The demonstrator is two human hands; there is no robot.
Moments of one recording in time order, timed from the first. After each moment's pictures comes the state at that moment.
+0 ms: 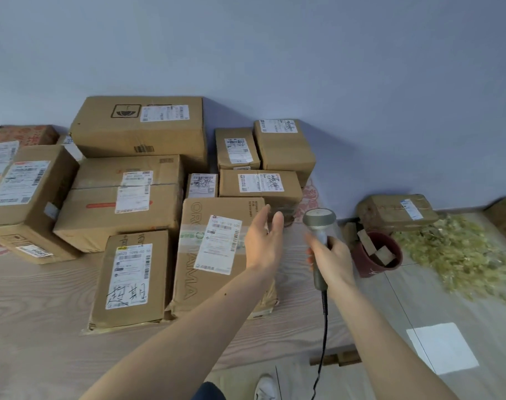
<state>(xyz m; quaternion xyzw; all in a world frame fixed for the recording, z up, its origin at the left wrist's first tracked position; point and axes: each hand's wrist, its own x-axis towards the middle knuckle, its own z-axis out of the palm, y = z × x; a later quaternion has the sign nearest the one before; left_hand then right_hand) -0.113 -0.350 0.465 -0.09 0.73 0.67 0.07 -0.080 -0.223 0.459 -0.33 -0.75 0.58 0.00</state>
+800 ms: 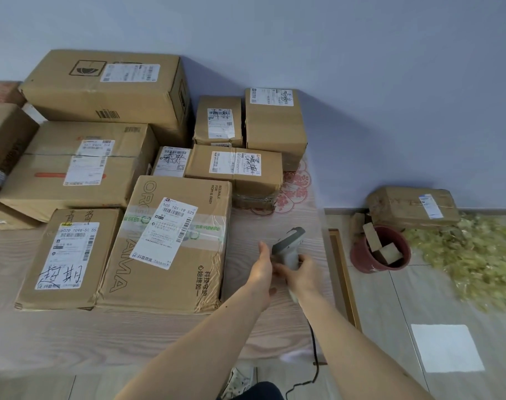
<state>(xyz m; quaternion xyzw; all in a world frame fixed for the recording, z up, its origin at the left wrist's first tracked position) -0.115 -0.234 0.346 -0.38 0.53 0.68 0.33 -0.111 -0.139 0.313 -0.31 -0.83 0.44 -0.17</state>
